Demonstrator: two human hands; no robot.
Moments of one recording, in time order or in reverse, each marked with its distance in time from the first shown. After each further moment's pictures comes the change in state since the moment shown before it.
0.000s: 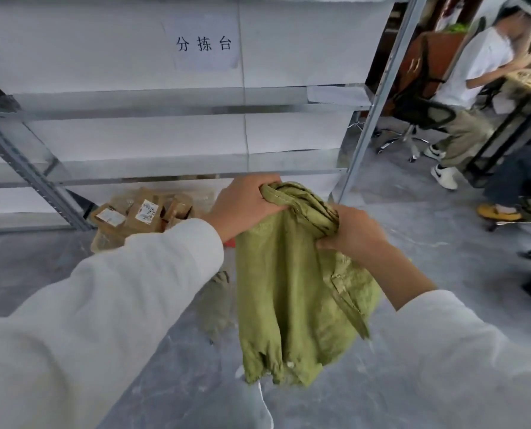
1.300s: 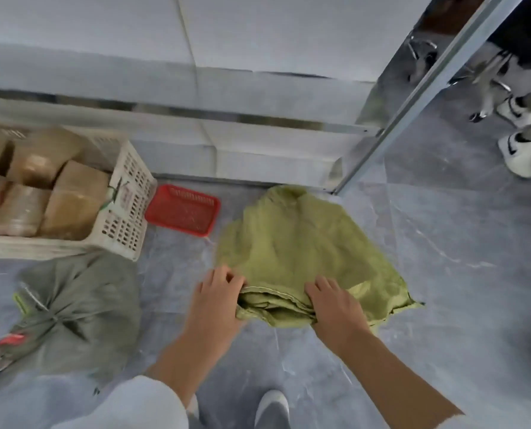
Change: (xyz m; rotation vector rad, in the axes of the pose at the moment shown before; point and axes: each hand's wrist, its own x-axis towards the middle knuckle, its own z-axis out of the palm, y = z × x) left_hand 0.258 -0.321 0.430 0.390 -0.293 -0.423; right_hand 0.436 0.308 0.281 -0.408 -0.414 -0.243
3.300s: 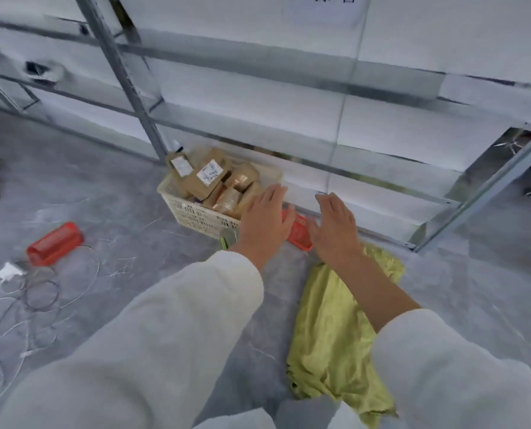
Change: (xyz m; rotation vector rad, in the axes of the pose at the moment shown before) left_hand -0.283 -0.015 -0.269 -0.054 0.630 -0.156; right_hand -0.217 -0.280 -0.201 0.347 0.567 -0.299
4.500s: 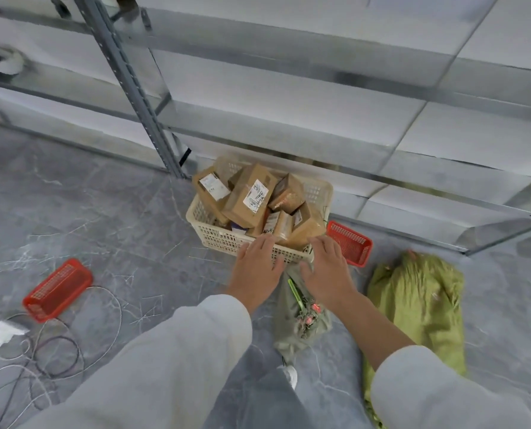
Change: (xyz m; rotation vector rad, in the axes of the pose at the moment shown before) left_hand 0.133 -0.398 -0.047 -0.110 -0.328 -0.022; right_hand 0.198 -0.258 0.235 -0.030 -0.240 0.154
